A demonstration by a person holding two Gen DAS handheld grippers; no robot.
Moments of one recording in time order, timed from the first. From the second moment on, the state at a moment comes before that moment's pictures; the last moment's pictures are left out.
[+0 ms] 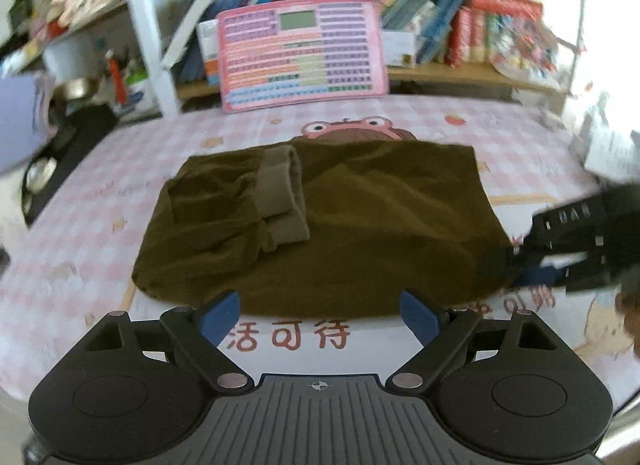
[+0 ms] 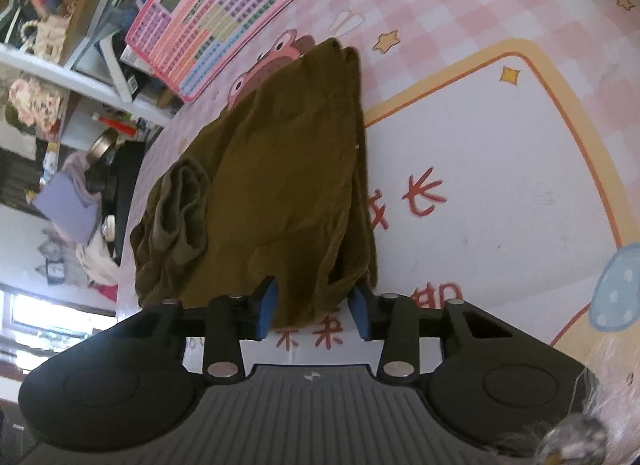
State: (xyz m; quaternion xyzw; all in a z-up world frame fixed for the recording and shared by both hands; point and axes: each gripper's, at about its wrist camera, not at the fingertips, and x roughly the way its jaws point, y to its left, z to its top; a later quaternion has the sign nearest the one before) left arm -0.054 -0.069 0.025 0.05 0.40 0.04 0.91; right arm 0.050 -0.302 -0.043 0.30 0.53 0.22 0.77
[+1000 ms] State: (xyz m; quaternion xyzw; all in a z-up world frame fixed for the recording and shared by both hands) left arm 0.014 -0.193 -0.035 0.37 0.32 -0.06 0.87; right arm 0.080 -0.307 -0.010 0.34 0.52 0.28 0.73
